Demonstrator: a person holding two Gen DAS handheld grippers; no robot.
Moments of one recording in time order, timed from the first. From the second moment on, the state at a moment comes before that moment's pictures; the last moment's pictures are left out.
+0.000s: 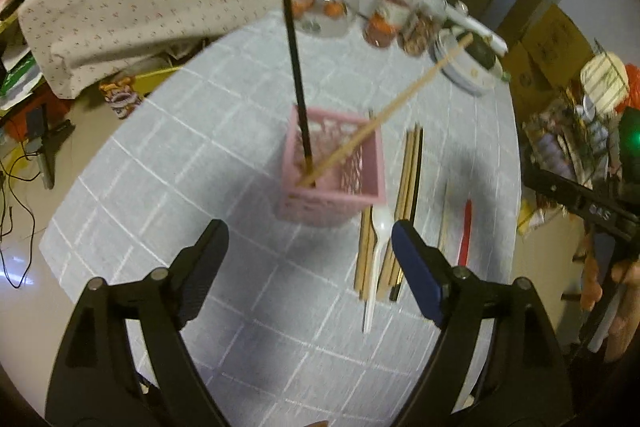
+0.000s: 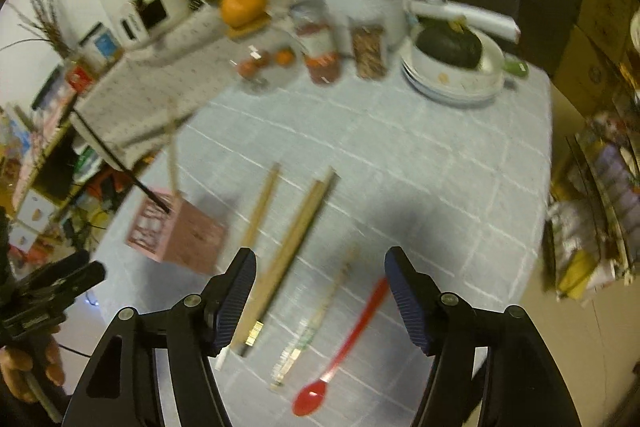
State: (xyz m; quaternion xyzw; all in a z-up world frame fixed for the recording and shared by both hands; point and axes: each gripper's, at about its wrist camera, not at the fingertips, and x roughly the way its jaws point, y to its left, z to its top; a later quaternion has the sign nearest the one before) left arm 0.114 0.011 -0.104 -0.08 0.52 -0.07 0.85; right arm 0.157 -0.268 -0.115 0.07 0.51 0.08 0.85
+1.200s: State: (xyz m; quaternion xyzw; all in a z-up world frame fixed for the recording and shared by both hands) left arm 0.101 -0.096 -0.127 -0.02 0.58 -0.20 0.79; right arm 0.168 -0.324 -0.213 0.09 0.63 0.07 0.77
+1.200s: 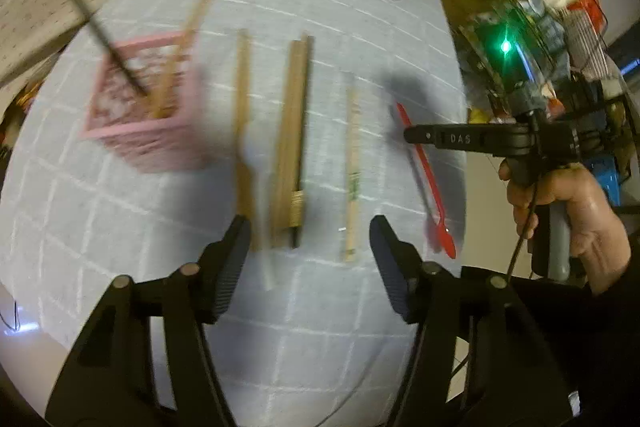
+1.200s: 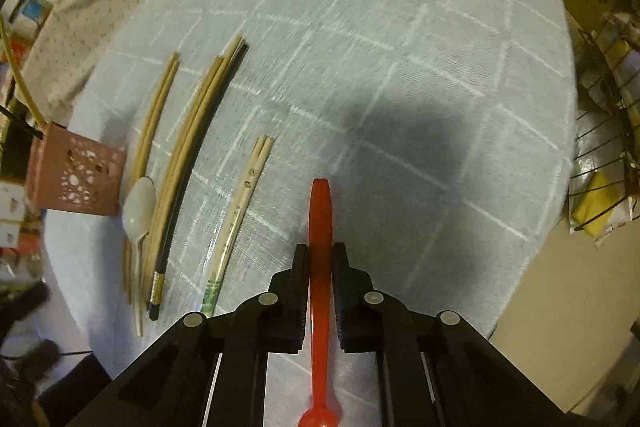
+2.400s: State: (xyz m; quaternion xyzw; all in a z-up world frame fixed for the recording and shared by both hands) left arm 0.167 -0.181 -0.173 0.00 0.53 -0.18 0.83; right arm 0.145 -0.329 -0.159 0.11 0.58 0.09 0.80
